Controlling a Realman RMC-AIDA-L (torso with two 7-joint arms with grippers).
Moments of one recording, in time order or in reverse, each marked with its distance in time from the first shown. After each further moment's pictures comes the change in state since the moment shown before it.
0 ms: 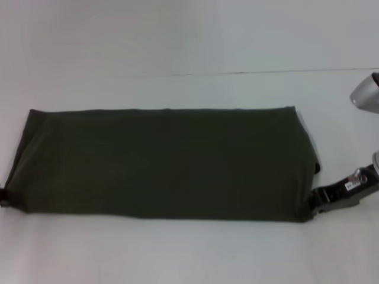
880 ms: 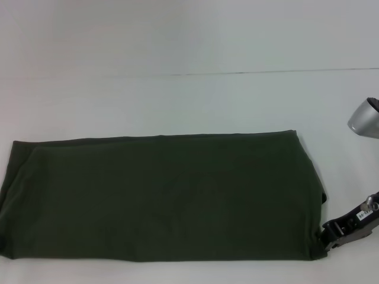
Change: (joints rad) left arm 0.042 0.017 -0.040 0.105 0.117 0.274 0.005; right arm -0.014 -0.006 -0.062 0.000 -0.026 -0.147 -0.011
